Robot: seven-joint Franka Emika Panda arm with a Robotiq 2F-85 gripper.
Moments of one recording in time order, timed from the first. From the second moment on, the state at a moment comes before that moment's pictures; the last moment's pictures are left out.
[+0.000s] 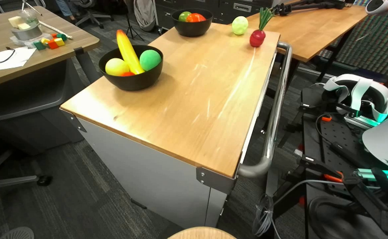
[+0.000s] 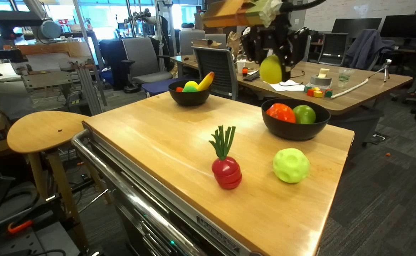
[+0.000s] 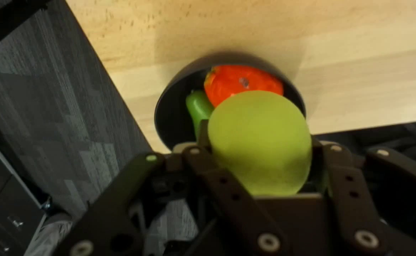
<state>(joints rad) -0.20 0.12 -0.17 -1.99 -0.04 2.49 -0.09</state>
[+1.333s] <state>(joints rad) -0.18 0.40 -0.23 -1.82 -0.04 2.66 0.15</state>
